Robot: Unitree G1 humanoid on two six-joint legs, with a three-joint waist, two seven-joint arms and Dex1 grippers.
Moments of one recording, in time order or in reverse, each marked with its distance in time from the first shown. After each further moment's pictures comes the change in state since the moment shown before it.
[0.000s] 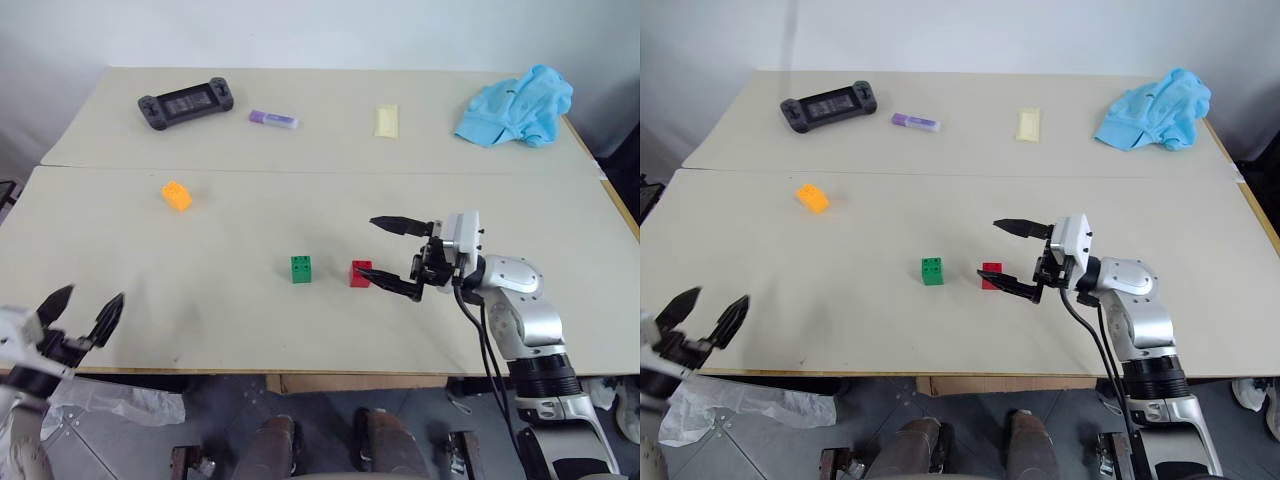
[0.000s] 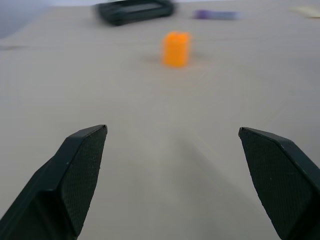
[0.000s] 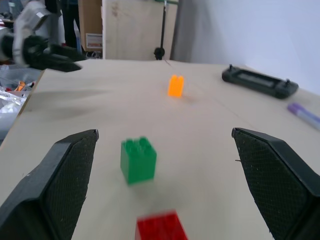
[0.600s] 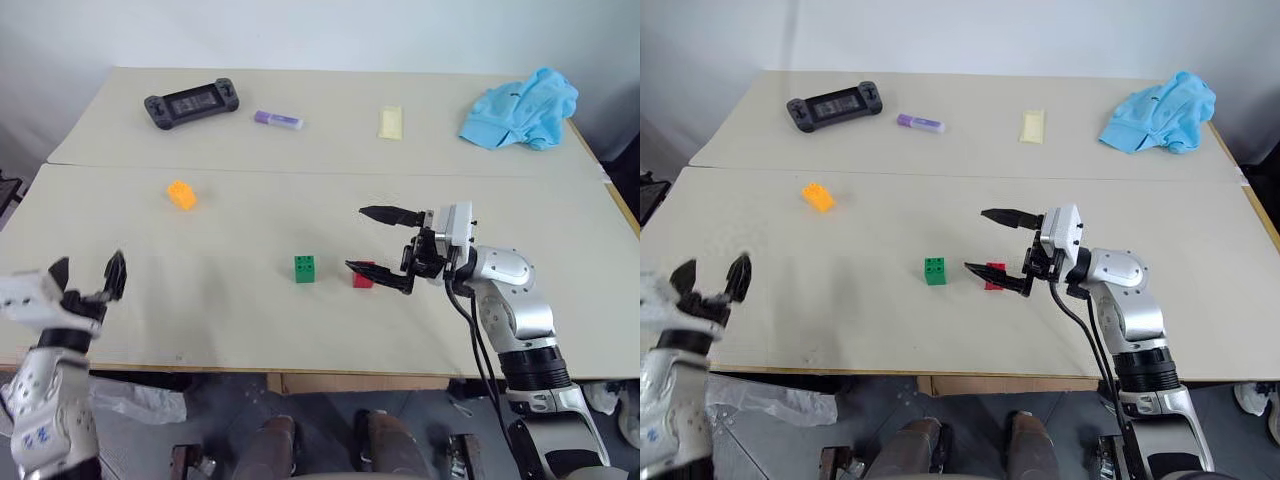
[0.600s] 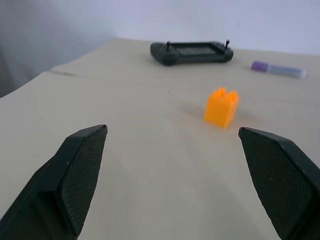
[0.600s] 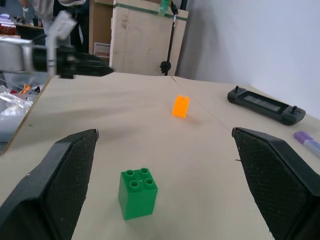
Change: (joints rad) left arm -0.389 -0.008 -0.213 0.011 0.073 0.119 0.410; right arm -0.020 0.007 0.011 -0.013 -0.012 -0.019 -0.016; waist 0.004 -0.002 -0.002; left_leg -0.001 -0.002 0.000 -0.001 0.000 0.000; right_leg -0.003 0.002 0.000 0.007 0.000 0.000
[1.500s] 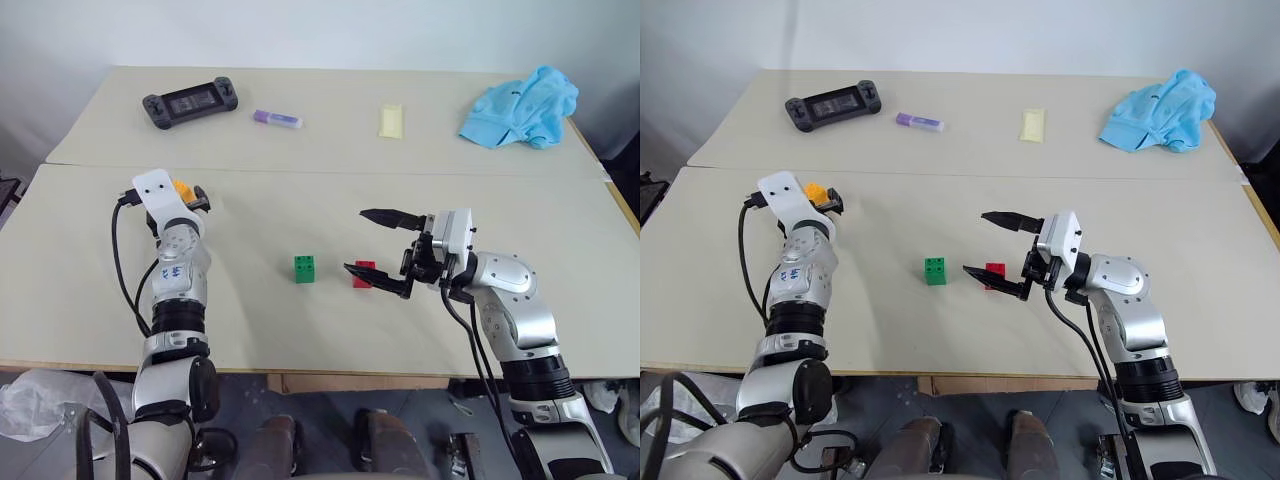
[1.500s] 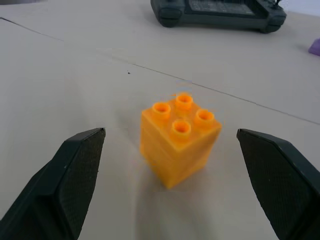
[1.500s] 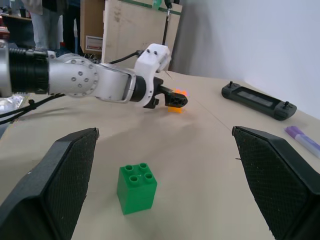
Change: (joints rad) left arm -0.681 -0.146 -0.218 0.712 0.277 -0.007 0.562; right arm 0.047 -0.004 0.010 -0.072 -0.014 0.019 -0.049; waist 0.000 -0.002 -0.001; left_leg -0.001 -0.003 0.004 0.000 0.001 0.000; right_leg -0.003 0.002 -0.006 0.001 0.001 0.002
